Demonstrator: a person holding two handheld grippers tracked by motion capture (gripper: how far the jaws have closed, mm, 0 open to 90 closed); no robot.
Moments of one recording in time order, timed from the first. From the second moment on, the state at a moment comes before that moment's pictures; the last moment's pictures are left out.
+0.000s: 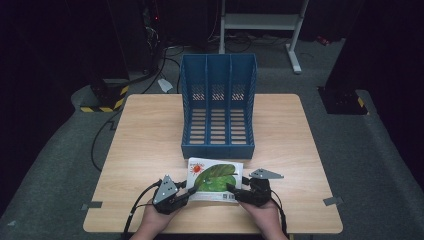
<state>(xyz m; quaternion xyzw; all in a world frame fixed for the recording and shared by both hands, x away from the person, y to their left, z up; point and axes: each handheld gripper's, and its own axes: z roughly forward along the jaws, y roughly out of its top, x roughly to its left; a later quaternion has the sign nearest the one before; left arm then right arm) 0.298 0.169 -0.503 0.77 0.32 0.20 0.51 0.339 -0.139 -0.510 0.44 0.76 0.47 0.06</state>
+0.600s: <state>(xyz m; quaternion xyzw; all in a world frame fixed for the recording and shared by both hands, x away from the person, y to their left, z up) 0.298 0.162 -0.508 0.78 0.33 0.23 0.47 0.329 -0.144 -0.496 0.42 0.75 0.50 0.13</state>
